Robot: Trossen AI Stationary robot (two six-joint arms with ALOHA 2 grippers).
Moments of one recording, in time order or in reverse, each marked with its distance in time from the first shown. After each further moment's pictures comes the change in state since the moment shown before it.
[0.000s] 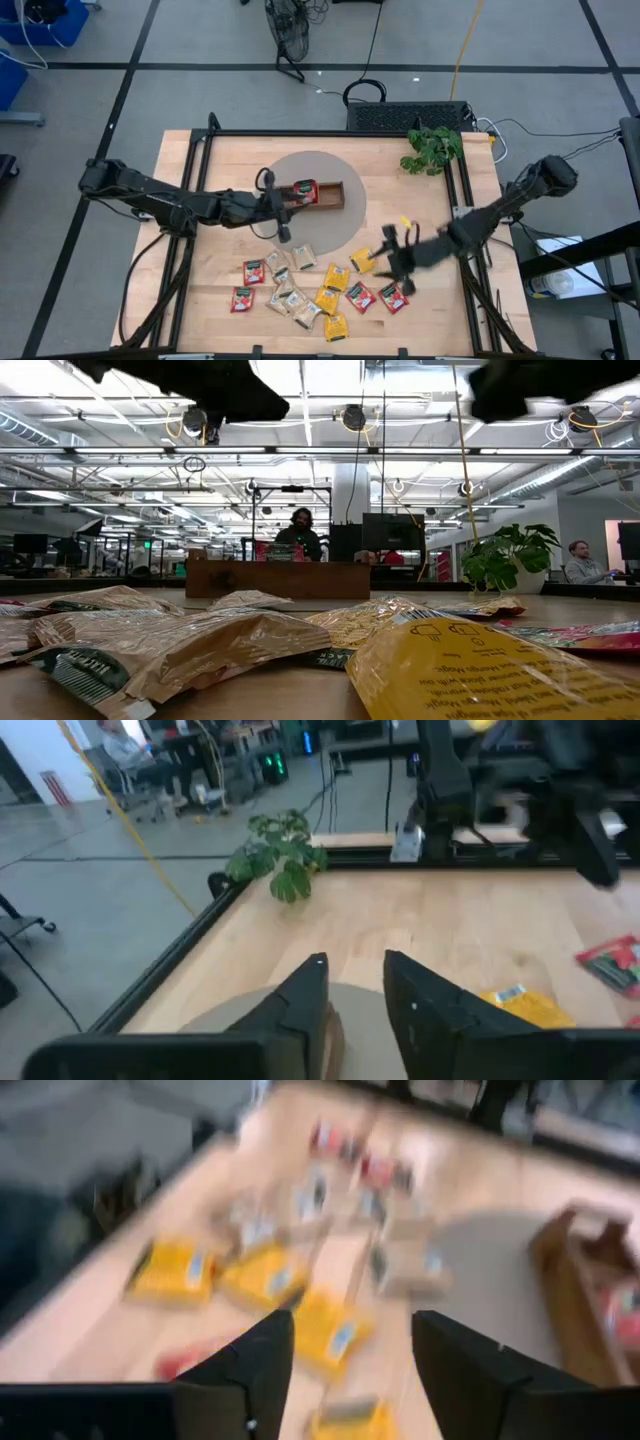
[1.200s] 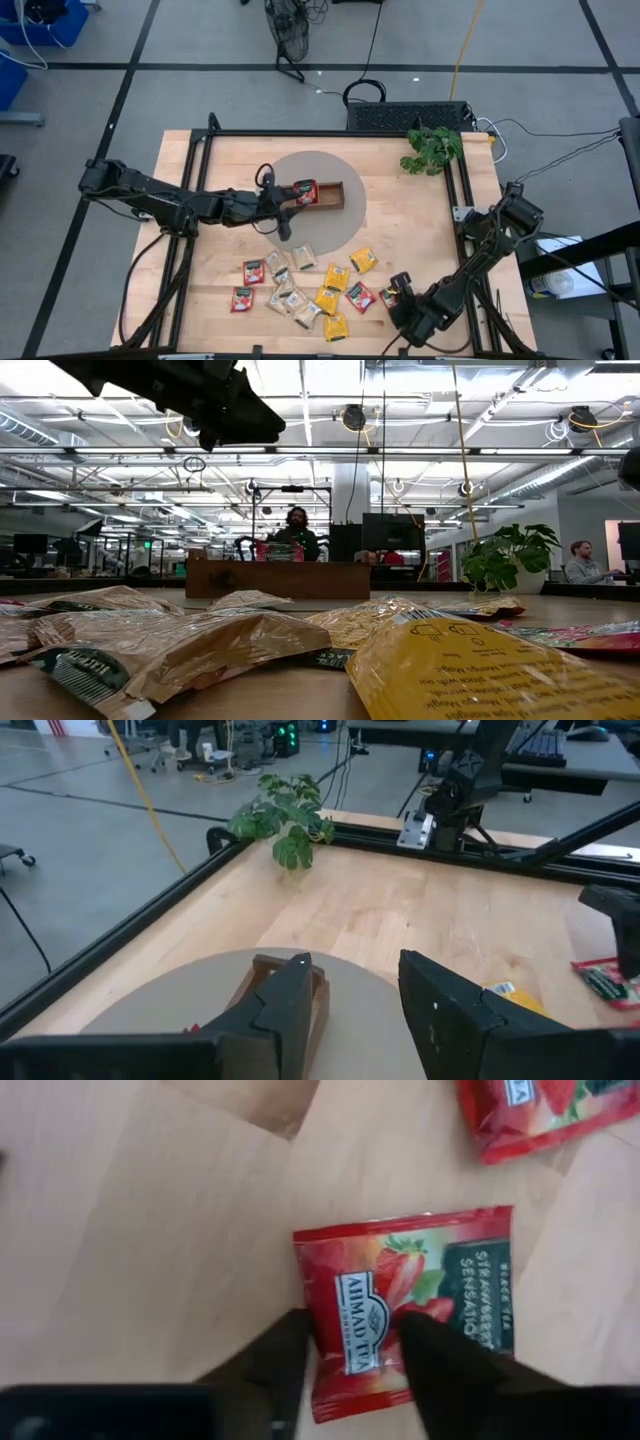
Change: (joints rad) left arm 0.024 0.007 -0.032 -0.018 0.011 -0.187; right arm 0.328 0.606 0.342 -0.629 -0.027 0.406
